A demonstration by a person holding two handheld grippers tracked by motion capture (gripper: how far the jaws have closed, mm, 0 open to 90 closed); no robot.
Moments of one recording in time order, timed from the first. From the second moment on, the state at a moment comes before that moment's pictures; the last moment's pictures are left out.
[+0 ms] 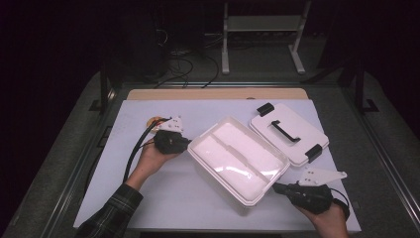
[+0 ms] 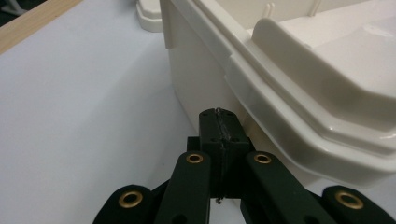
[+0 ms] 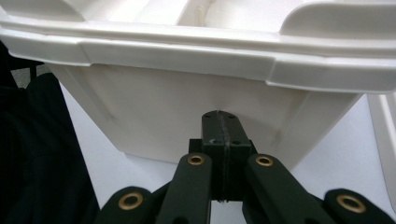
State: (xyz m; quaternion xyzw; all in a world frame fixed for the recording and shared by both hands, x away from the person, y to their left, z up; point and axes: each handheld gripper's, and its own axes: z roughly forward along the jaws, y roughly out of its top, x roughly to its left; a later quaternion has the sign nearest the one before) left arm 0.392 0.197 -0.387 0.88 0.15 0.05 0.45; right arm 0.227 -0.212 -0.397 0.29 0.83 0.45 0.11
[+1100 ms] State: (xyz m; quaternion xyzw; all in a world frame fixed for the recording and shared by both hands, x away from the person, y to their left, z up) left arm 0.318 0.268 -0.382 0.87 0.18 0.05 0.45; right arm 0.287 -0.178 -0.396 0.26 0.85 0.45 0.10
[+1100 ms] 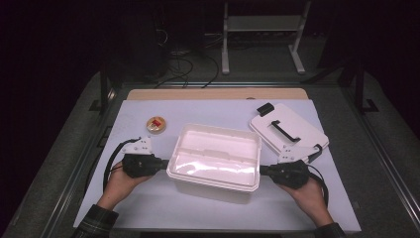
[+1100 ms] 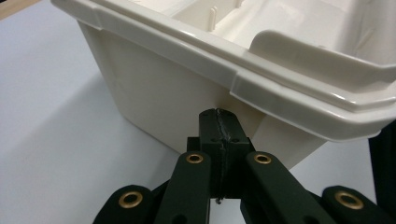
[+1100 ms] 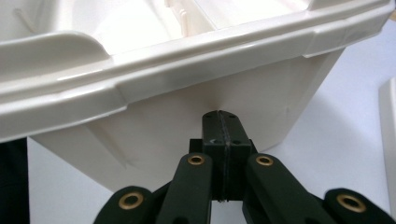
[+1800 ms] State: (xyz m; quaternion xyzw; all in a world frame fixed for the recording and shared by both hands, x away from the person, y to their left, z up) left arm 0.292 0.286 -0.382 0.87 0.18 0.05 0.45; right arm 0.306 -0.157 -0.394 0.24 0.86 0.44 0.09
